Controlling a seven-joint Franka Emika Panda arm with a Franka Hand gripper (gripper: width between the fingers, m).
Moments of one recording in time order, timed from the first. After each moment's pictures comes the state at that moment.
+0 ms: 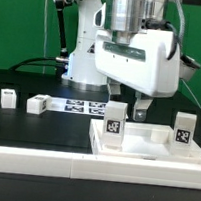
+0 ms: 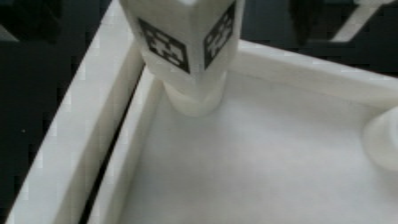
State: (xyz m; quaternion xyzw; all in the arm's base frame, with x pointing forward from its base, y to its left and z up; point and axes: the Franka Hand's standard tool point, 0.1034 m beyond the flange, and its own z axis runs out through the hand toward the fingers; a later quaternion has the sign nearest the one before) arm 0.614 0.019 0.089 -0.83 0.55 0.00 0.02
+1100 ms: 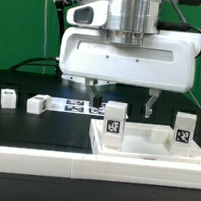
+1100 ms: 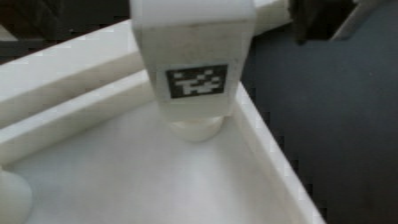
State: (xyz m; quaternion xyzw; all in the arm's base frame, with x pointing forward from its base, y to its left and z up) arm 0.615 0.008 0.089 -0.99 0.15 -0.02 0.01
